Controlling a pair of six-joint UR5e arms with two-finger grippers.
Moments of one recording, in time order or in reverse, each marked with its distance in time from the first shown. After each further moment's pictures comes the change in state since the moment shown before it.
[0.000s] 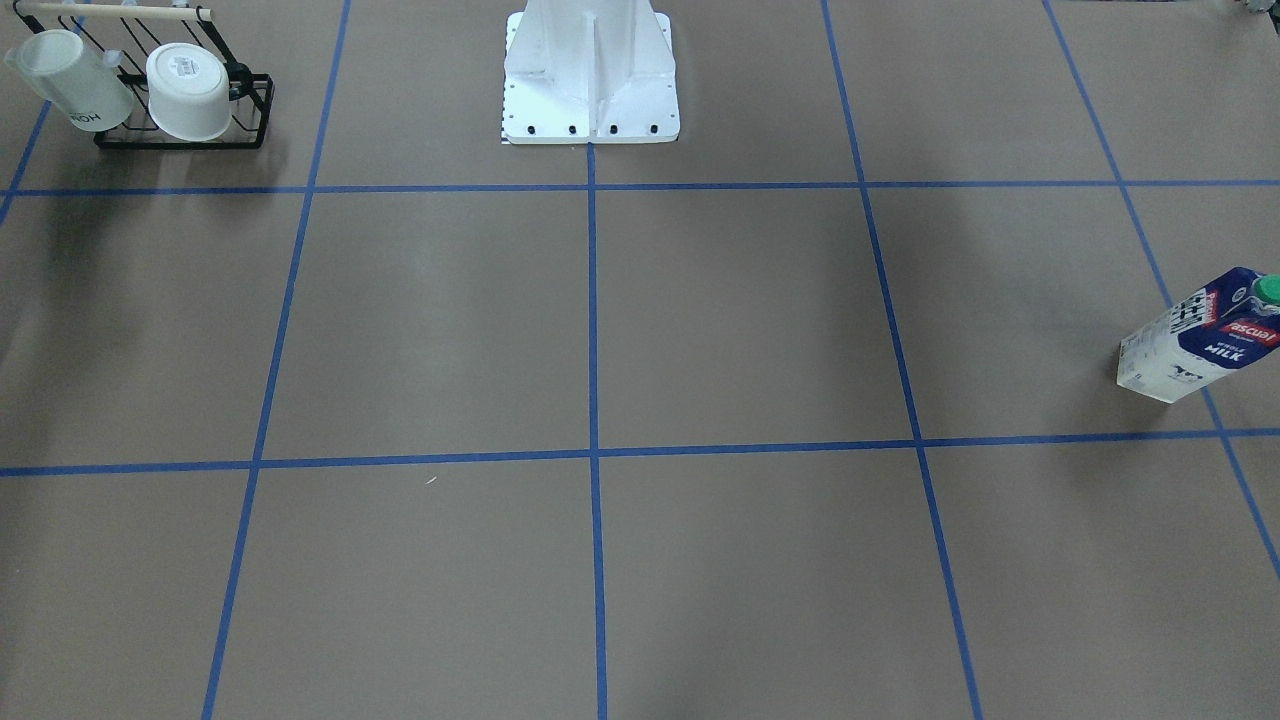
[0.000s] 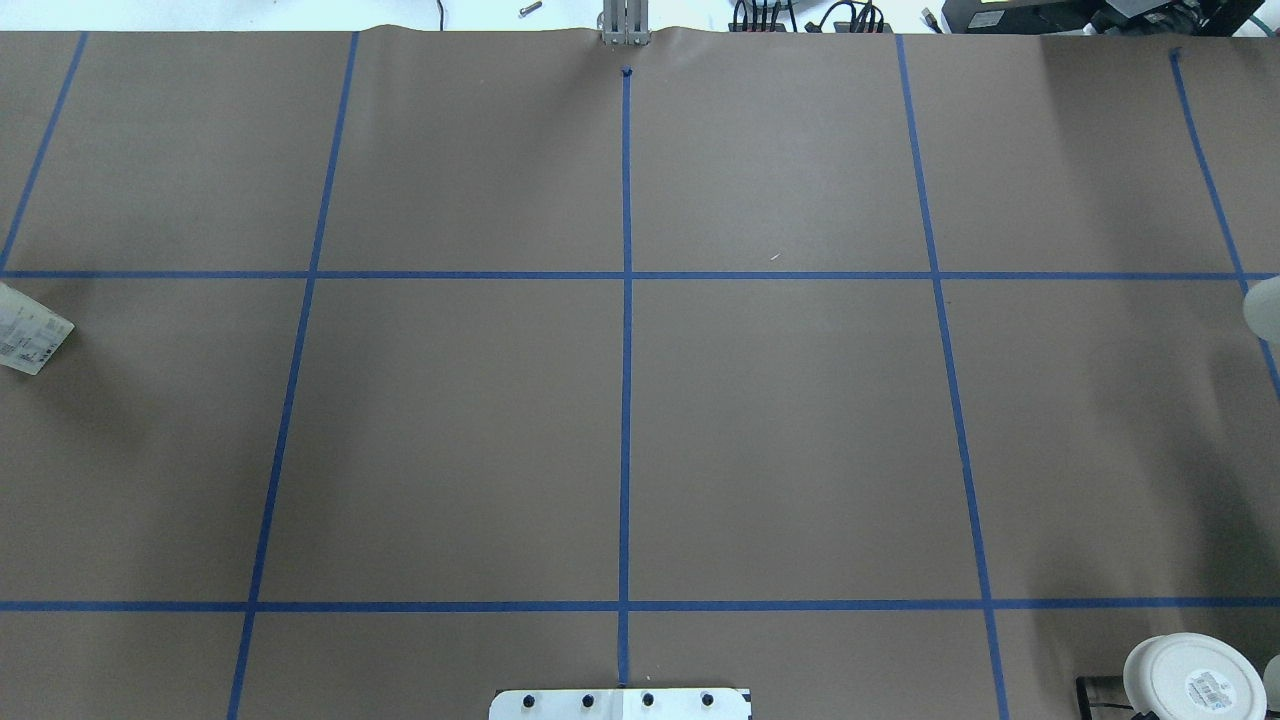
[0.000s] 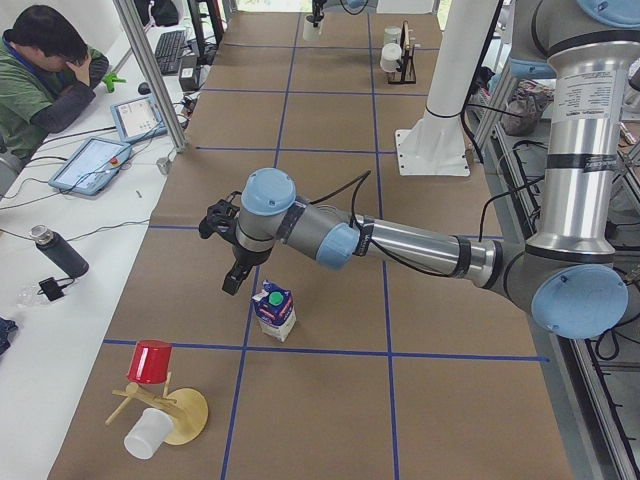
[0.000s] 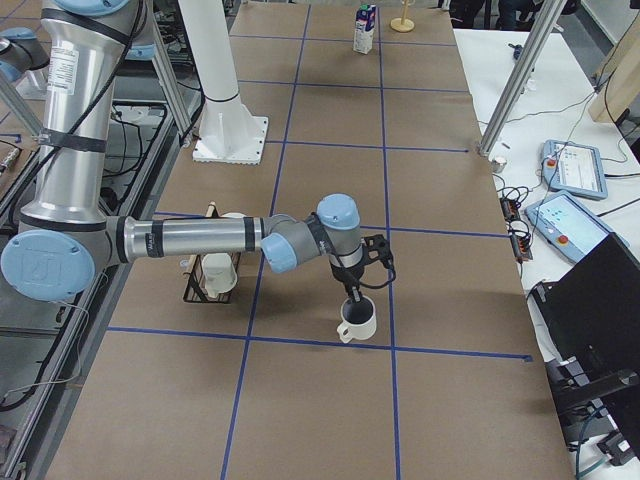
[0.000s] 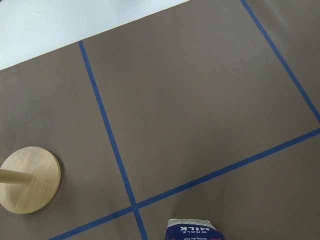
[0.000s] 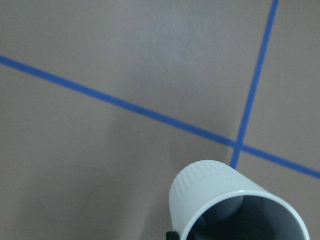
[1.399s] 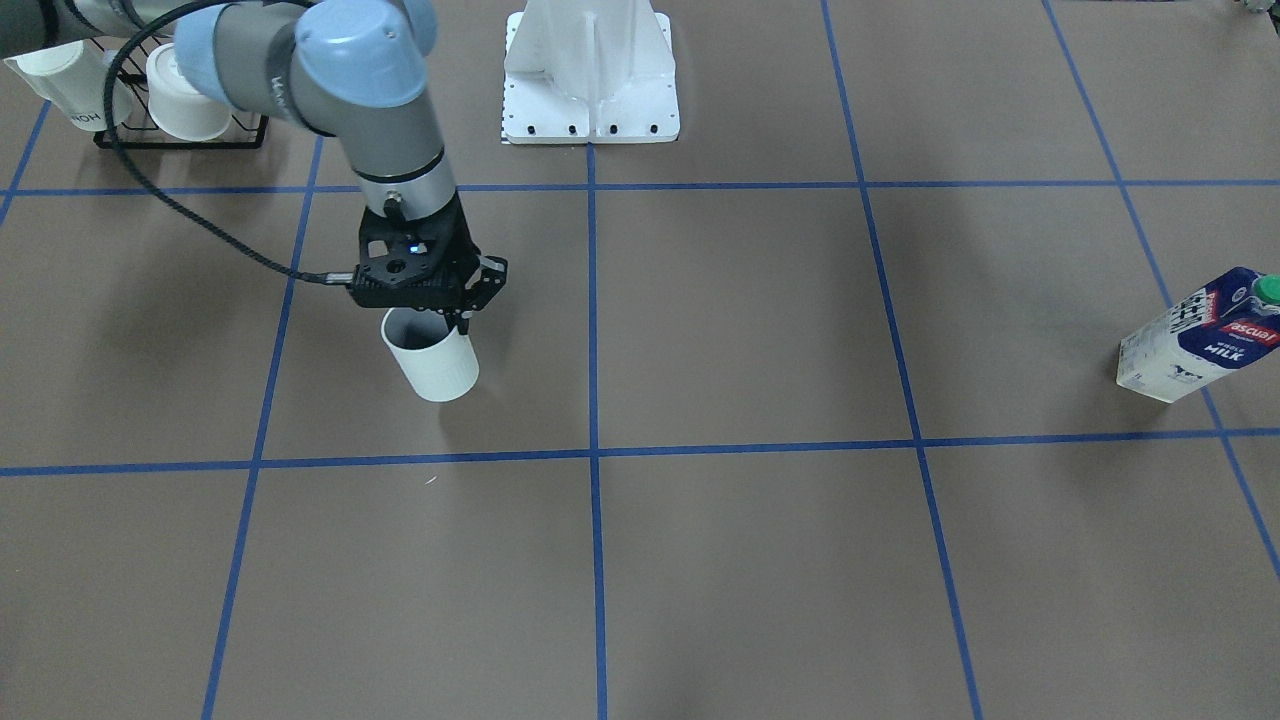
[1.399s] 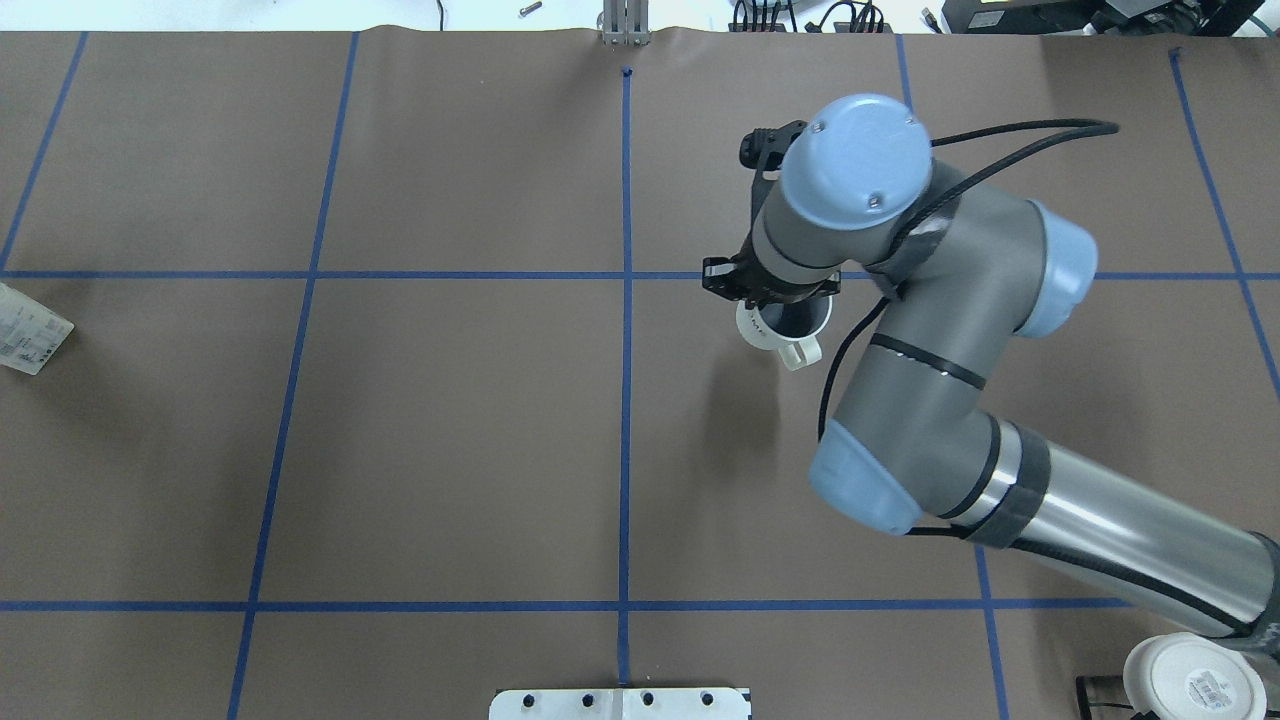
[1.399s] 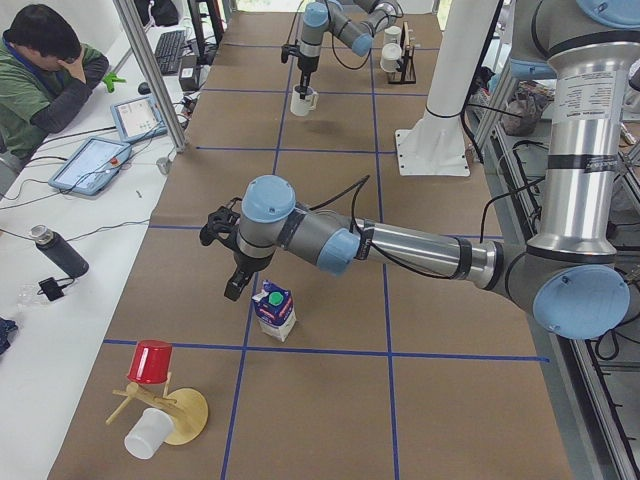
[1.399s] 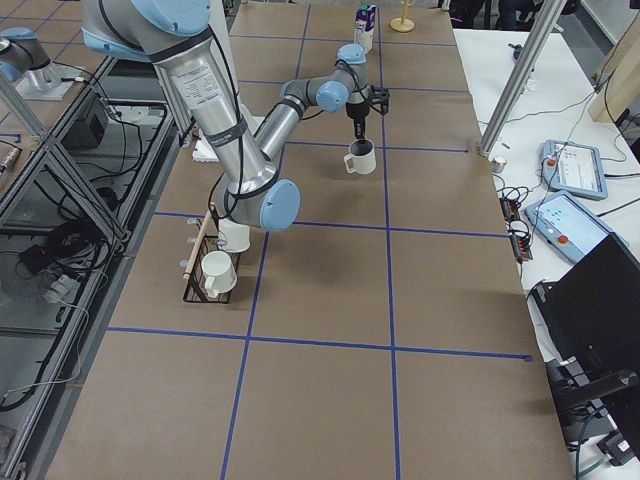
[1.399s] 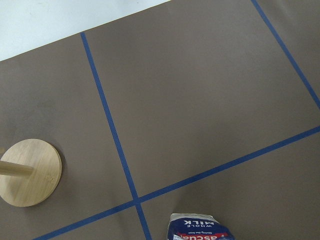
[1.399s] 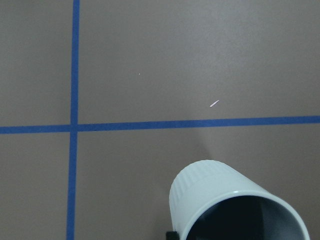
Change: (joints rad) left arm 0.001 0.005 0.018 -0.004 -0.001 0.000; right arm -0.677 0.784 -0.007 -0.502 -0.325 1.018
